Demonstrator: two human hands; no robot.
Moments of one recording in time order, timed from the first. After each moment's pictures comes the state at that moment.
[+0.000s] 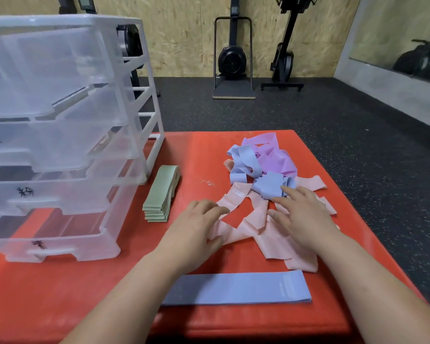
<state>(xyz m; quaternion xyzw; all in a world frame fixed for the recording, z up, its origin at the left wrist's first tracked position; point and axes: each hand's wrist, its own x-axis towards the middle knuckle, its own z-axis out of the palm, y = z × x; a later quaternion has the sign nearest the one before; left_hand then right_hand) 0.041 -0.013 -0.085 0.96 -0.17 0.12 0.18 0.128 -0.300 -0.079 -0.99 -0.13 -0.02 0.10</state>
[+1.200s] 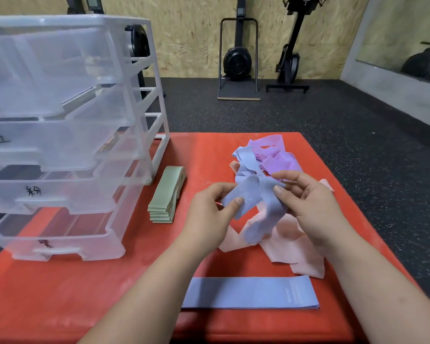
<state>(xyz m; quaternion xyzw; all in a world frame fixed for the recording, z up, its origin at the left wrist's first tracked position) 0.057 -0.049 -0.047 0.81 -0.03 0.16 0.57 0.100 -0.267 -0.027 -0.70 -0.12 0.01 0.70</state>
